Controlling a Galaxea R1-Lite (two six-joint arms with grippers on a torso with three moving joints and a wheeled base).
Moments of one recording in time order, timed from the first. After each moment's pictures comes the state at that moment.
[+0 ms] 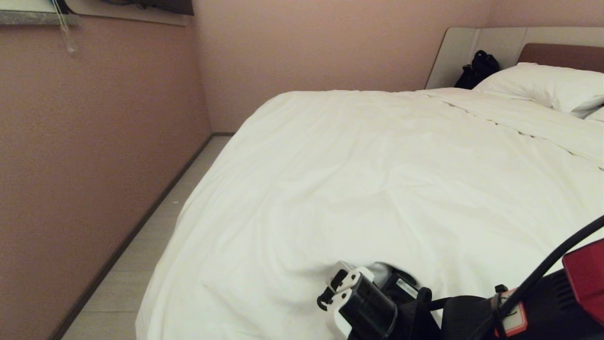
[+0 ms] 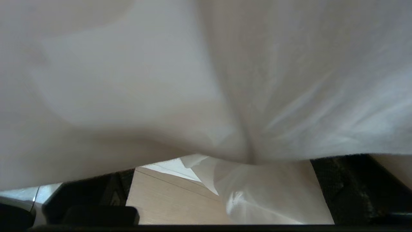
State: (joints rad) left arm 0.01 0.00 0.00 -0.07 0.02 -0.07; right arm 0.98 1.95 -0.89 -0.08 -0.82 -0.11
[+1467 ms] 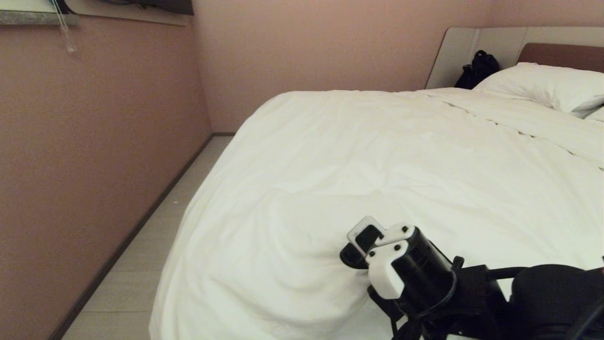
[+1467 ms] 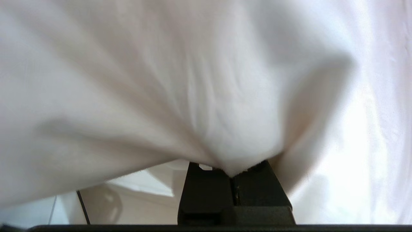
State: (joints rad) left arm 0.01 0.00 0.00 -0.07 0.02 -0.07; right arm 0.95 1.73 -0.91 -0.07 -0.83 -0.13
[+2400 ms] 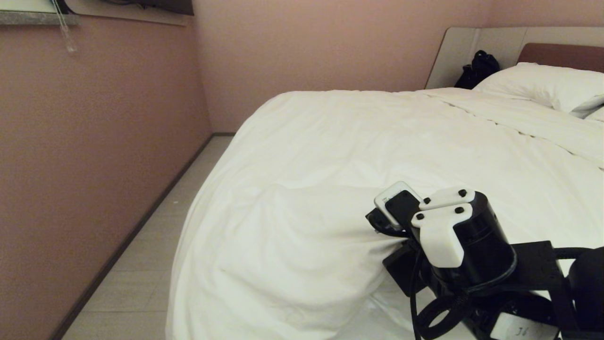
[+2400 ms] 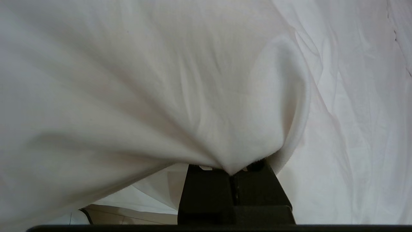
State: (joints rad) left arm 0.01 0.00 0.00 -0.06 0.02 -0.07; right arm 0.93 1.62 -0.93 -0.10 -0.83 -0.12
